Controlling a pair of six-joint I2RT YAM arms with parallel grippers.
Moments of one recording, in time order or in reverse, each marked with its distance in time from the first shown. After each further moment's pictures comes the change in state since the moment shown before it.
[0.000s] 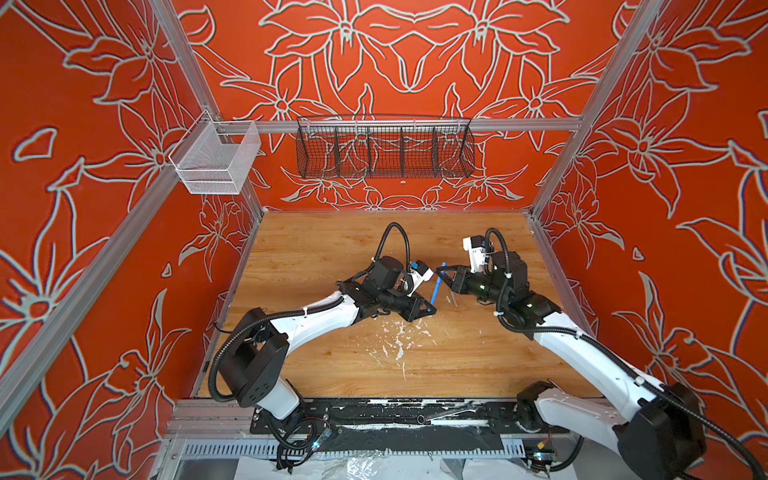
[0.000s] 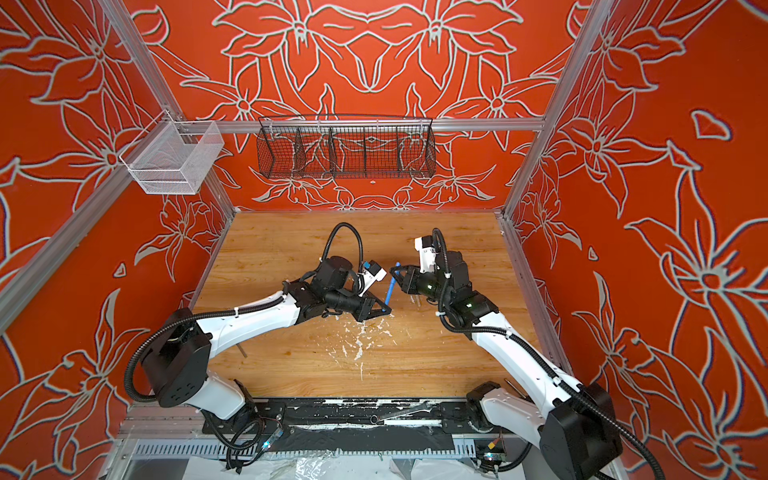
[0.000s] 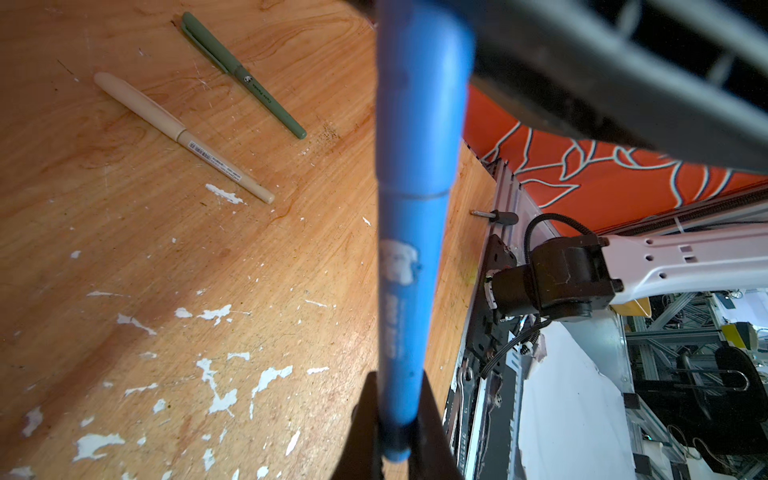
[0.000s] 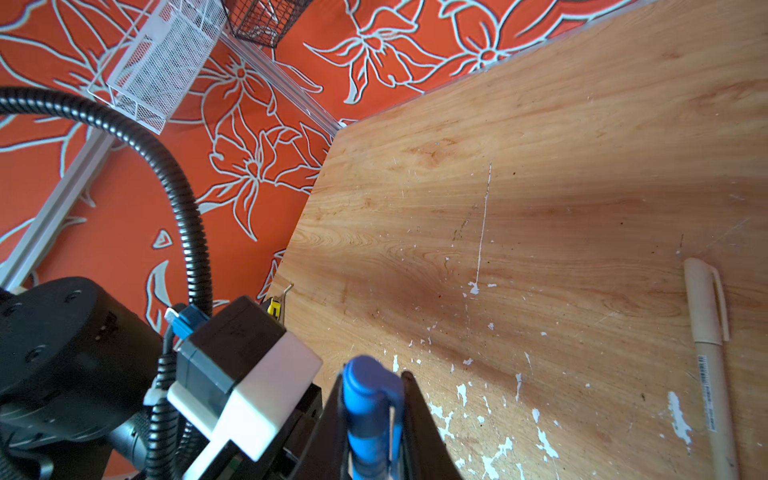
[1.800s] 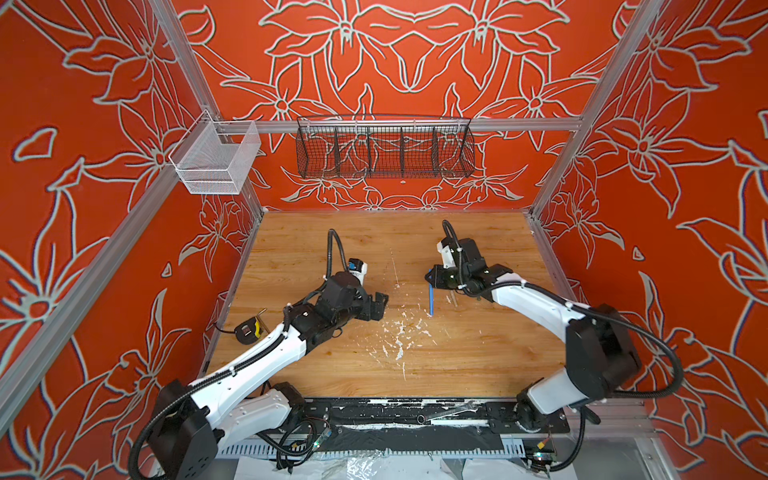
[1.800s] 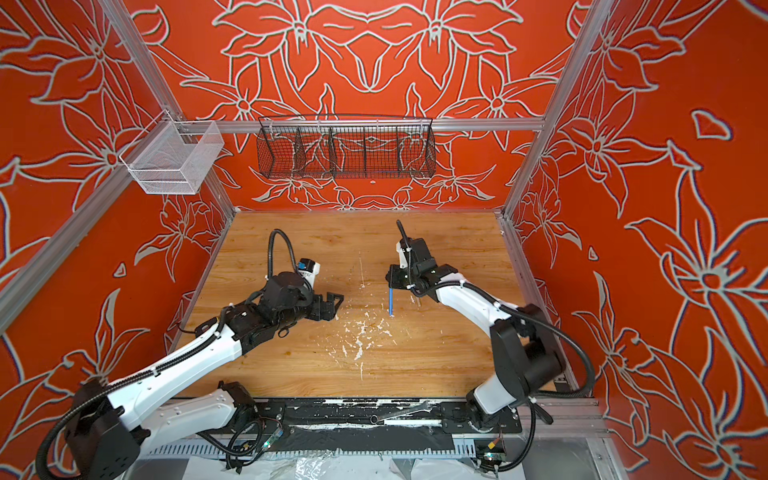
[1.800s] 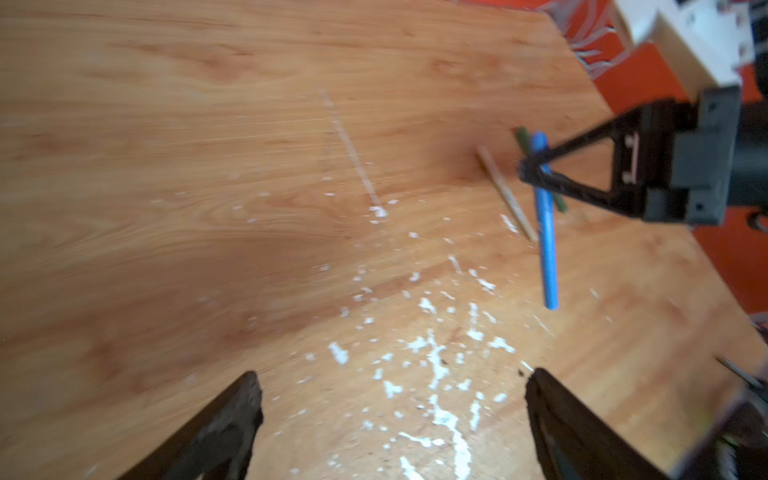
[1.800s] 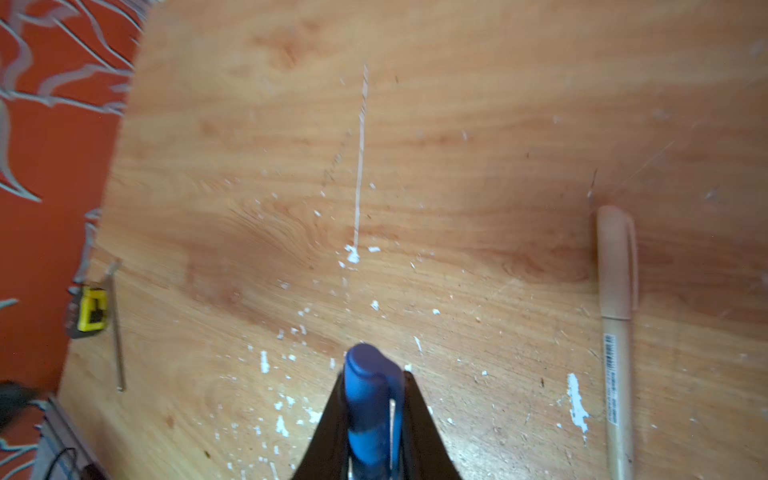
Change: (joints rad) left arm 0.124 -0.527 -0.284 -0.269 -0.755 -0.123; right arm 0.038 0.520 0.277 -0.262 0.169 -0.157
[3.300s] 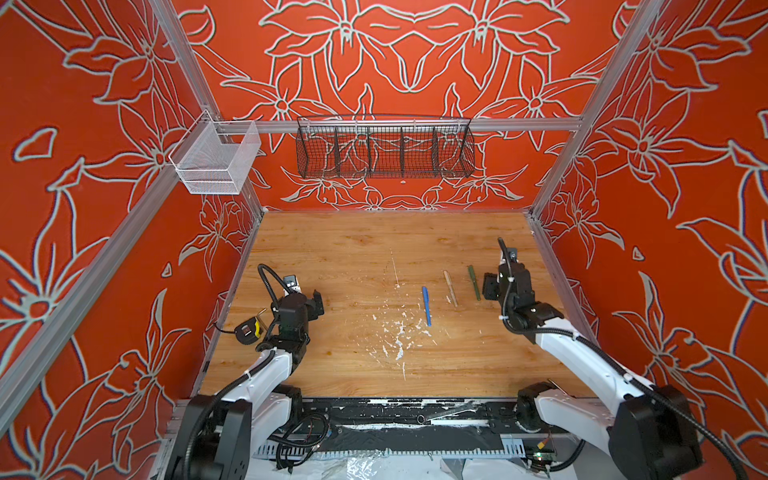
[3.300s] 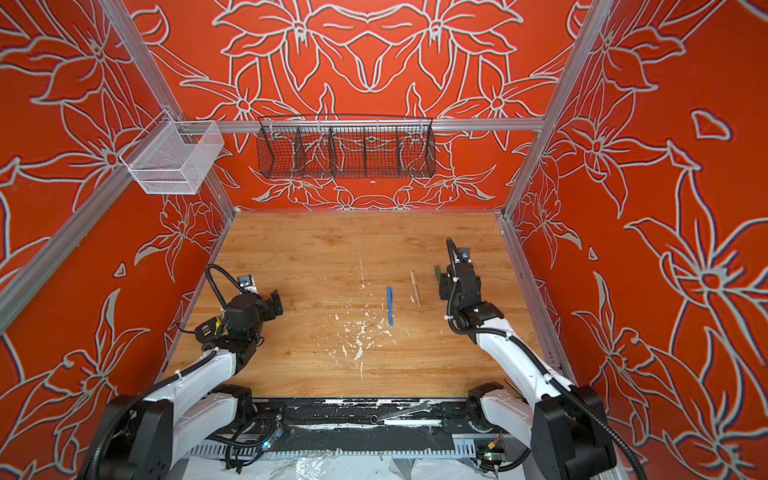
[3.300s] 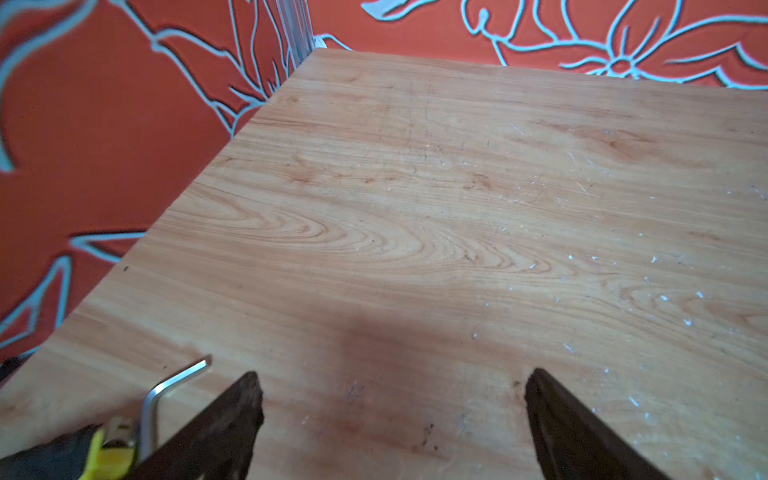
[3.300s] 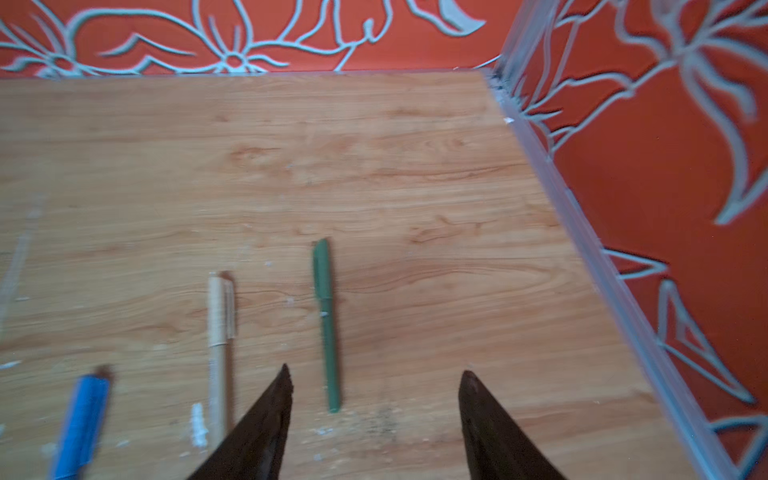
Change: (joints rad) left arm 0.538 0.065 -0.460 0.698 -0.190 0.296; right arm -0.204 -0.534 -0.478 0.217 0.679 -0.331
